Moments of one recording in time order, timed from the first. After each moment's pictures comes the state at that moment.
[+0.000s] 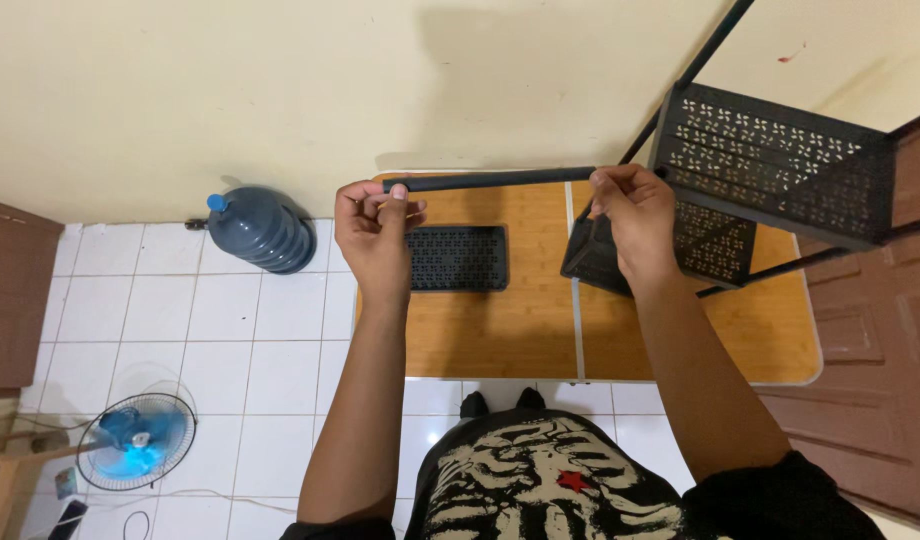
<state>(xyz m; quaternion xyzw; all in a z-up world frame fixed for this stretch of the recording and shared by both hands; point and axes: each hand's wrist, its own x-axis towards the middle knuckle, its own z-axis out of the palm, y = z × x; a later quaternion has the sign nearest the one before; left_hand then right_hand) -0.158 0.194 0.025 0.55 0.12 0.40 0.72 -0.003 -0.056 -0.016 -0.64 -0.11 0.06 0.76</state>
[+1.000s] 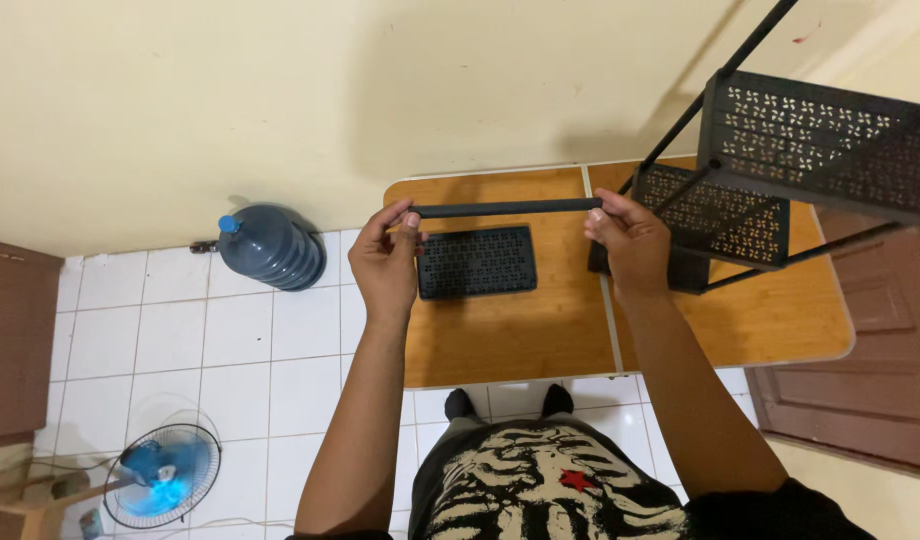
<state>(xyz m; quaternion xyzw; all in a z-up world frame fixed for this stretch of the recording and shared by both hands) -0.181 0.276 -0.004 0.65 0.18 0.30 0.67 -0.056 0.000 -0.061 -0.63 -0.04 0.03 0.78</state>
